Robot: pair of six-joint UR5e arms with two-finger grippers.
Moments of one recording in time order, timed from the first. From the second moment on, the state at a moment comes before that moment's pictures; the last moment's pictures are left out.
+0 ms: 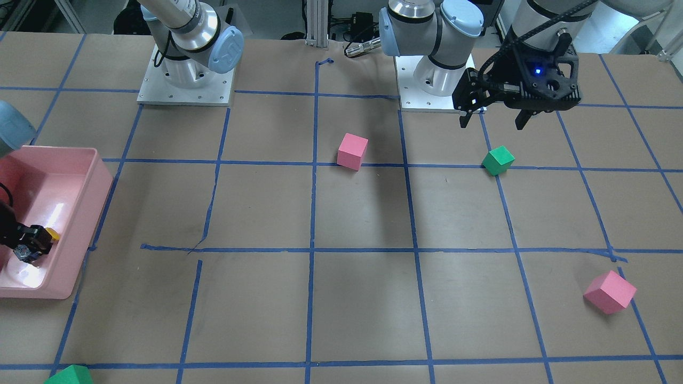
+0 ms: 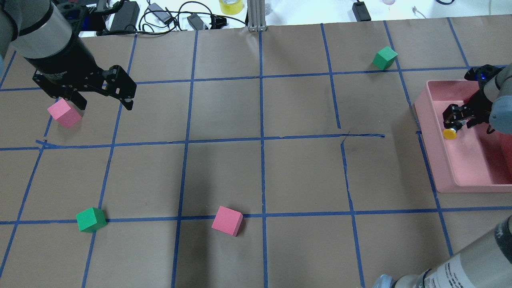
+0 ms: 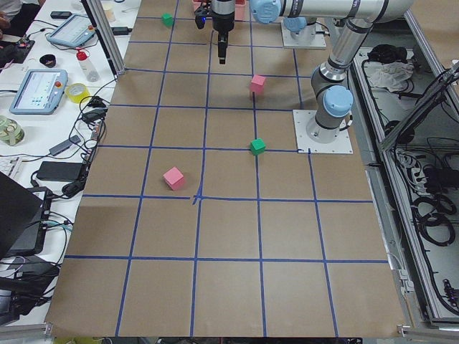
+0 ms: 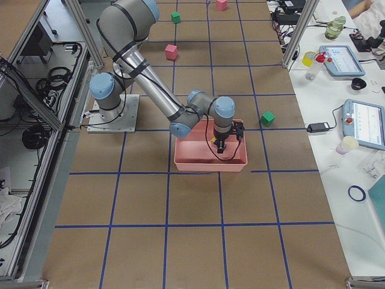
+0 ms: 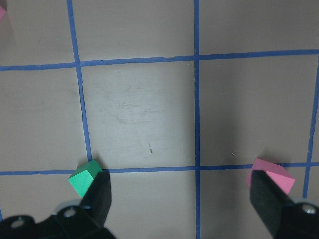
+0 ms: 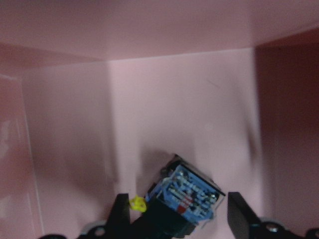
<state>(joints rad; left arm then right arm) -1.49 -1.49 -1.60 -1.61 1.61 0.11 0.97 -1.12 1.85 -2.36 -1.58 -0.49</state>
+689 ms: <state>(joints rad) -1.49 -1.50 -1.61 -1.61 1.61 0.11 0.97 -1.21 1.85 -2.34 -1.60 -0.52</state>
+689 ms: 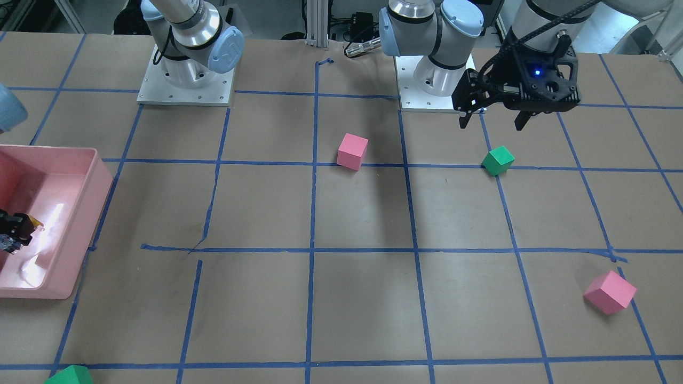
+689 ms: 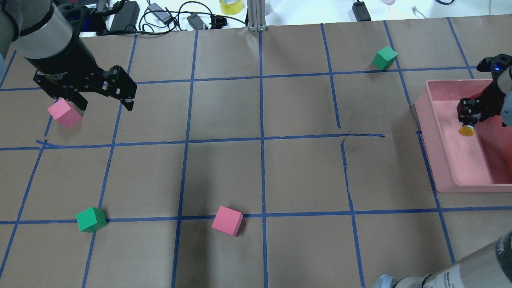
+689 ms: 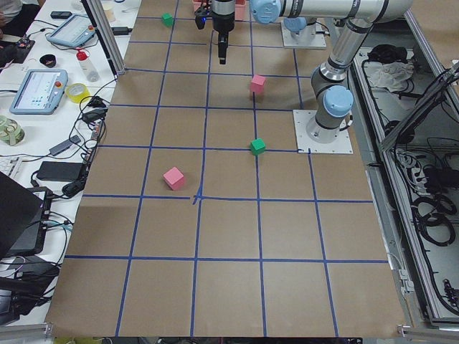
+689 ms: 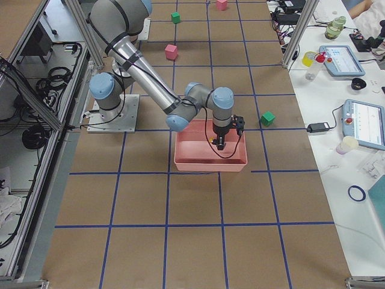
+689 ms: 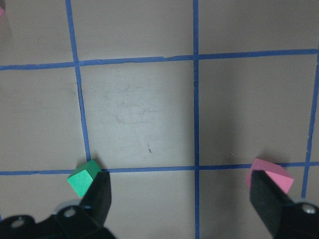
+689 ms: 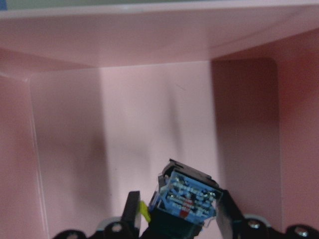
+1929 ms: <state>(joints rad) -1.49 -1.49 -1.62 -1.60 1.61 0.11 0.92 -1.27 1.95 -2.27 -1.59 -0.96</state>
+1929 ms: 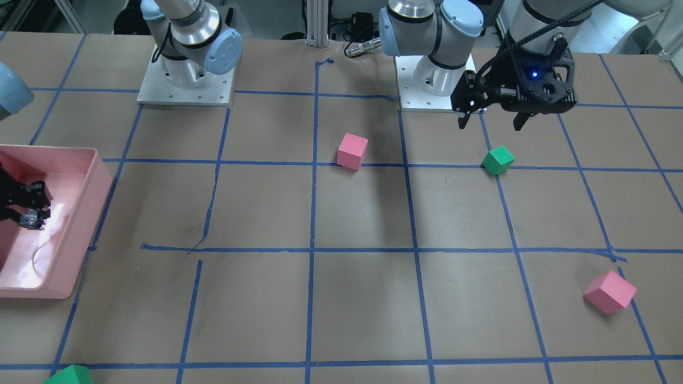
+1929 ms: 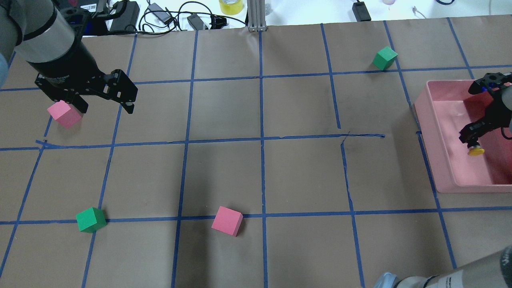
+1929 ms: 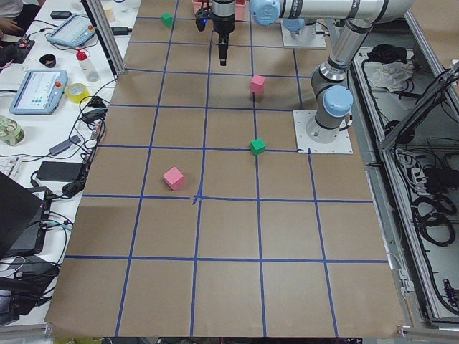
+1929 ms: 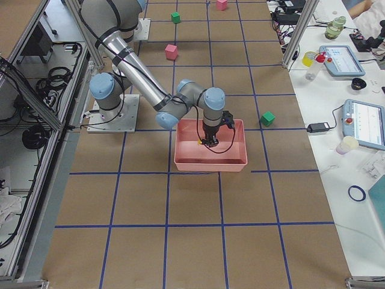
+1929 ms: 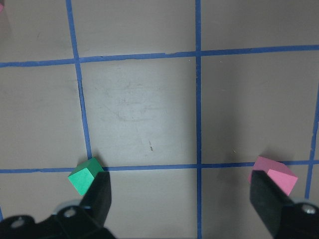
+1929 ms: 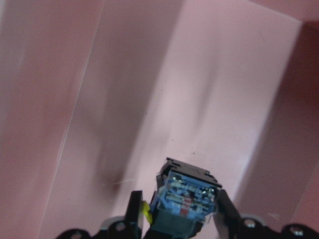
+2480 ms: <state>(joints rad) -1.49 -1.49 -1.62 -1.60 1.61 0.11 0.95 -1.32 1.85 -2.16 -1.61 -0.93</state>
